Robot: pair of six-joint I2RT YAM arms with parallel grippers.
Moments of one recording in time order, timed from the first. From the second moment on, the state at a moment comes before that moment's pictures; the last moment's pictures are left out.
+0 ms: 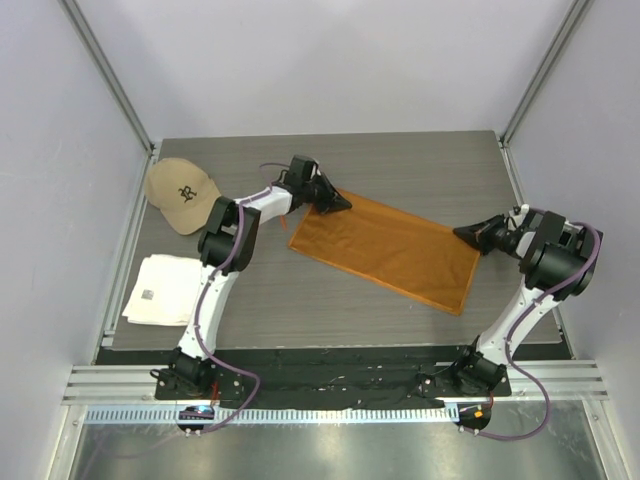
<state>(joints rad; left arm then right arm) -0.45 2.48 1.83 -0.04 0.51 -1.09 -0.53 1.99 0.88 0.22 -0.87 0.69</state>
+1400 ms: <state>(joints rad) -0.51 2.19 1.93 -0.53 0.45 -0.78 -0.41 1.66 1.13 -0.80 -0.08 0.41</state>
